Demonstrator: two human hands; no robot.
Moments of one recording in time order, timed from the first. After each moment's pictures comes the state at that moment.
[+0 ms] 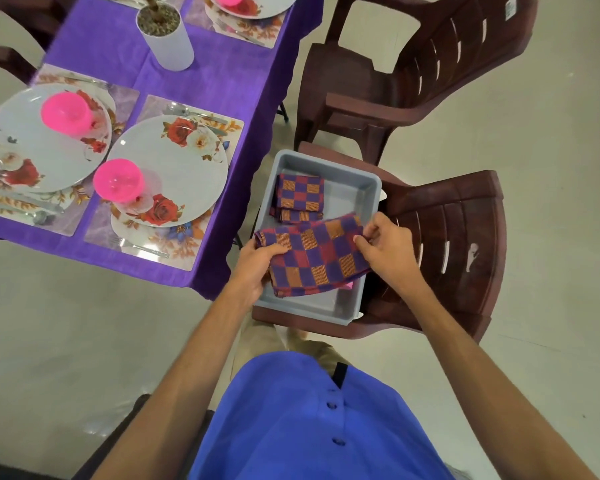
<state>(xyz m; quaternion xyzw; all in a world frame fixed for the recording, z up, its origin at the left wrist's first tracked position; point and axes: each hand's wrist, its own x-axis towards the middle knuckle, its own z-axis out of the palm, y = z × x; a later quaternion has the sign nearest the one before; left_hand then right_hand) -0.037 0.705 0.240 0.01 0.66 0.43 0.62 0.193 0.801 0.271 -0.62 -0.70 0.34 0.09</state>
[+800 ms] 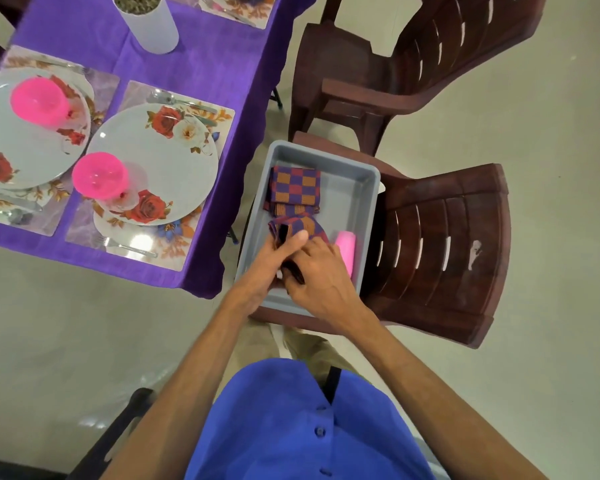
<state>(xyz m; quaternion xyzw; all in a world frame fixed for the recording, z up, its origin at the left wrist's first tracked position) -0.023 0.711 0.246 0.17 0.58 0.40 0.69 0.112 0.737 0.254 -0.41 -0.87 0.25 0.09</state>
